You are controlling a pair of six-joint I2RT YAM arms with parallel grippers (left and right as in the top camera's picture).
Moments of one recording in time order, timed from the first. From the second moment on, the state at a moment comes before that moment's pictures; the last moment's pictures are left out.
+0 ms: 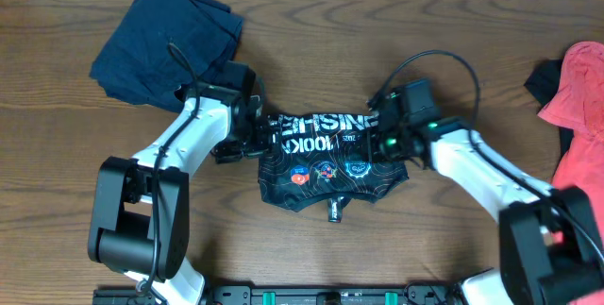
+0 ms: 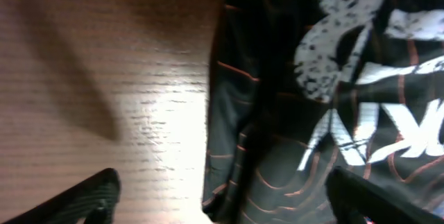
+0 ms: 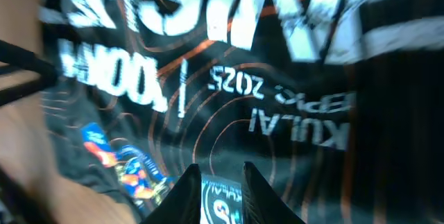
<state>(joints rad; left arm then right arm) -0.24 1.79 1.11 -0.84 0.23 -0.32 0.36 1.67 0.89 -0.42 -0.45 0.34</state>
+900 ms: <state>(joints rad) -0.35 1.84 0.93 -0.40 0.76 -0.39 0.38 1.77 0.90 -0.41 -0.39 0.54</state>
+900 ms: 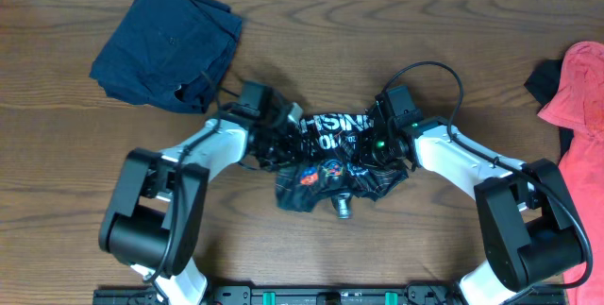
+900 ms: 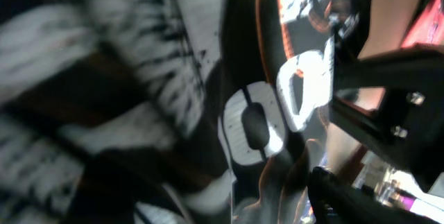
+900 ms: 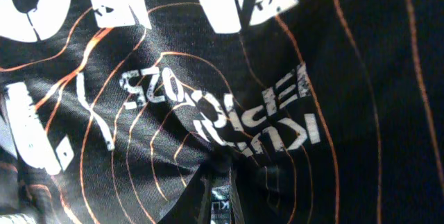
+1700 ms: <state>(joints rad) -0.11 1.73 1.23 -0.40 0.95 -0.34 0.20 1.37 0.89 -0.47 -0.35 0.51</state>
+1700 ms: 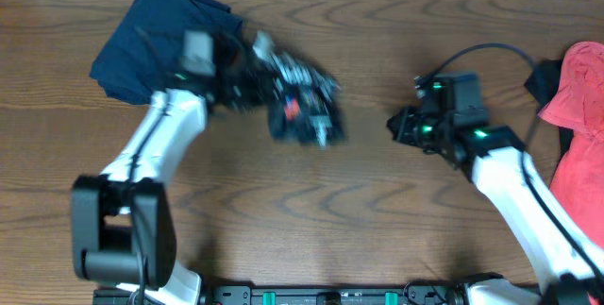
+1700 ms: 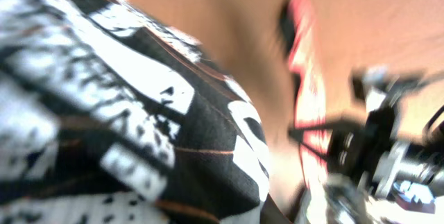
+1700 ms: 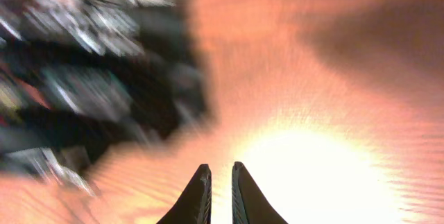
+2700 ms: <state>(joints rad) 0.50 2.01 1.44 -0.51 0.63 -0.44 0.15 1.20 0.89 -0.64 -0.34 0.52</state>
